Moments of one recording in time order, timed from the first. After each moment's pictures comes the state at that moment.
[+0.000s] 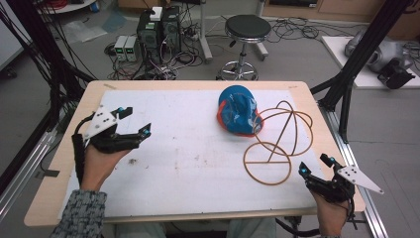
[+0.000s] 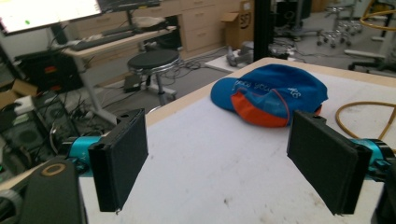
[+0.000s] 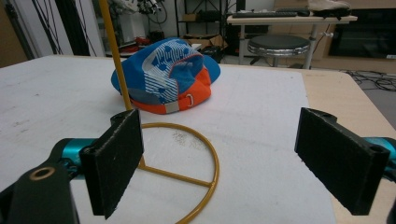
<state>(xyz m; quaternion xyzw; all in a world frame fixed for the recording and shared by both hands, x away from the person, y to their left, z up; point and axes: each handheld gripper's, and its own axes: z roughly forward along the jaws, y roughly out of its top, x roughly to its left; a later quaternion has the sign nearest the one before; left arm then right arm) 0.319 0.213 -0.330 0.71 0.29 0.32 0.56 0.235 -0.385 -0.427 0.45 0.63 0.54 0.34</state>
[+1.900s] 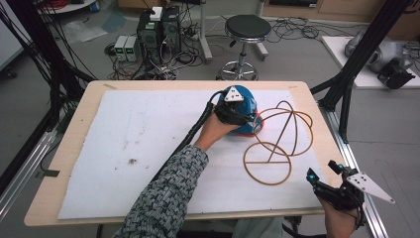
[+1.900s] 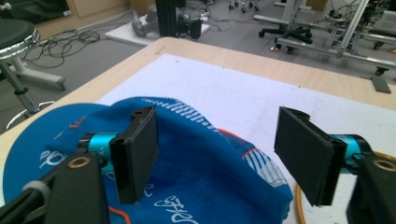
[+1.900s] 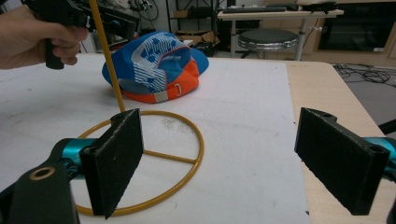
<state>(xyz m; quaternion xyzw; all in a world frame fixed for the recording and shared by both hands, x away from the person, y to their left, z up) 0.470 -0.065 -0.389 0.80 0.22 0.15 0.54 0.217 -0.402 -0.430 0.47 0.62 0.53 0.34</state>
